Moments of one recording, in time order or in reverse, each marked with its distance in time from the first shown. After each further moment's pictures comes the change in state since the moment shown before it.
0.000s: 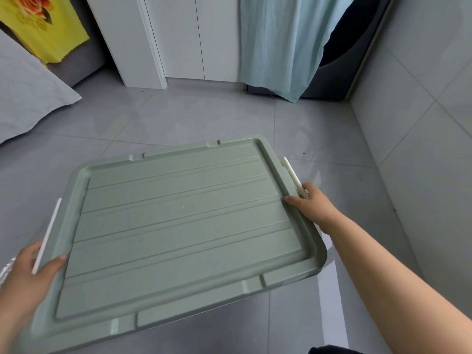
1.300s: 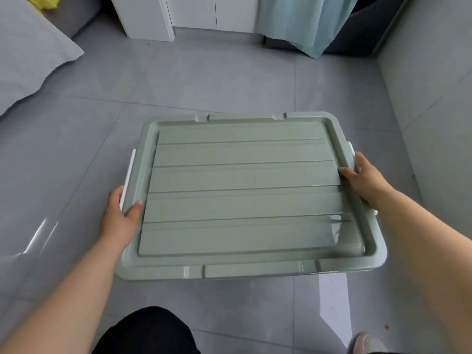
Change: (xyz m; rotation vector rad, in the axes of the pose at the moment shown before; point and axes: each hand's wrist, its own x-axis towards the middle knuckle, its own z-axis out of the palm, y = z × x) left_hand -0.028 0.095 0.028 0.170 -0.175 -0.047; right_hand -0.025 -0.005 0.001 -0.220 0.193 0.057
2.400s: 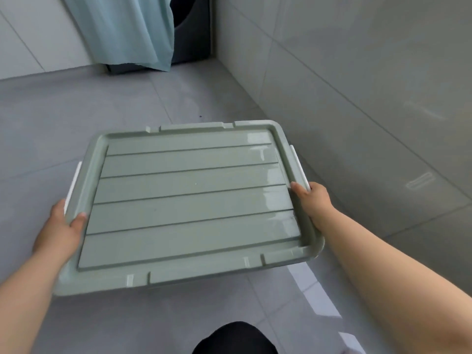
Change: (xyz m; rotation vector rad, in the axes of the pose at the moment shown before) left_hand 0.054 0.084 0.089 0.307 -0.367 0.391; right_hand -0.149 0.110 -0.019 0.403 0.499 0.452
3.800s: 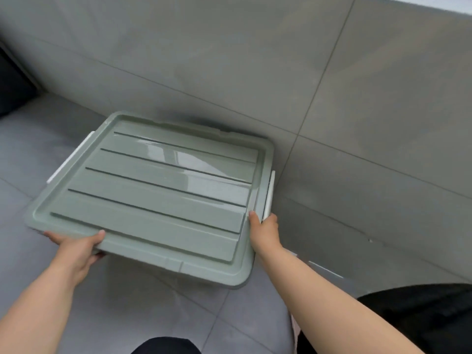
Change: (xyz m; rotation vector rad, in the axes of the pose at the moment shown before) left_hand -0.068 0.227 0.175 -0.578 -0.577 -0.074; right_hand -0.083 0.107 -0.098 0.520 0.335 0.471
